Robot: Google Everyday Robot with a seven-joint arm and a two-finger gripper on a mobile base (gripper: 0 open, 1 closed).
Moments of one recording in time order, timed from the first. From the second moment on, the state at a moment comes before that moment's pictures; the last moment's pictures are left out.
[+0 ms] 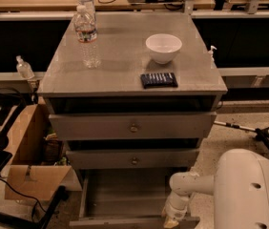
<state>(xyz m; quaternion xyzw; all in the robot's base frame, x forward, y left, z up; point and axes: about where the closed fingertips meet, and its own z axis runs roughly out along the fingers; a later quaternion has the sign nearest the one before) 0.405 -0.162 0.197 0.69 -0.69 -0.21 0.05</state>
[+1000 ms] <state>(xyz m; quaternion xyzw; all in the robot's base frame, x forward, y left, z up) 0.403 -0.161 0.197 0.69 -0.69 -0.21 0.05</state>
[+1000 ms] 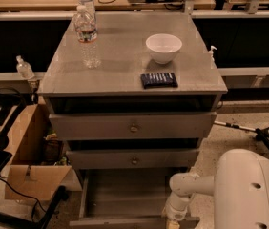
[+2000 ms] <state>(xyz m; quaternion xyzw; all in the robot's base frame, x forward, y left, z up) 0.391 -0.165 0.197 0.68 -0.70 -0.22 0.02</state>
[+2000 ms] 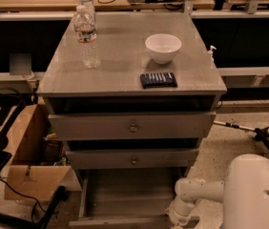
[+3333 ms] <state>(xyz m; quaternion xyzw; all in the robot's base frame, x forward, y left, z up) 0.353 -0.168 0.186 0.66 -0.72 -0.24 0.02</state>
